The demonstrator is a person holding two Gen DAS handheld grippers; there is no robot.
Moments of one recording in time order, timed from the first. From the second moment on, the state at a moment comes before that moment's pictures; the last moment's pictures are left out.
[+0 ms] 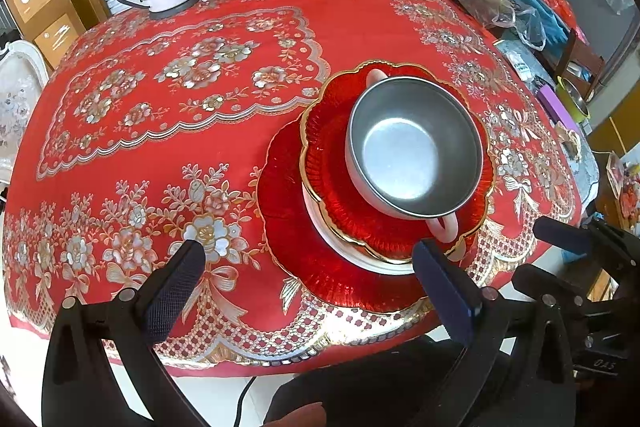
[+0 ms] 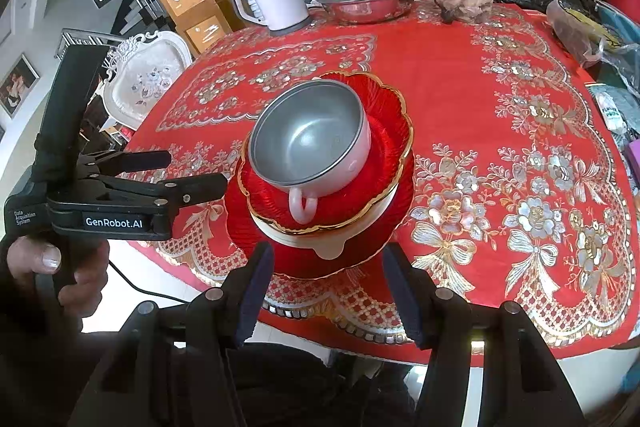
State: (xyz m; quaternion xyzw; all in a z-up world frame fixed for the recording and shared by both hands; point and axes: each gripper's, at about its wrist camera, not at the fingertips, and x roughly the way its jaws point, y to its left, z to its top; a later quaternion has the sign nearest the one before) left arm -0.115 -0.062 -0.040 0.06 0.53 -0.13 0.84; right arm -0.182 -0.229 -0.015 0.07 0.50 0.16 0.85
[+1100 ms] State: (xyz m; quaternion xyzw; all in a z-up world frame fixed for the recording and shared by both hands) left arm -0.116 -0.070 -0.043 0.05 0.53 -0.15 0.83; right arm -0.183 -0.234 -0.014 0.08 0.50 0.15 0.85
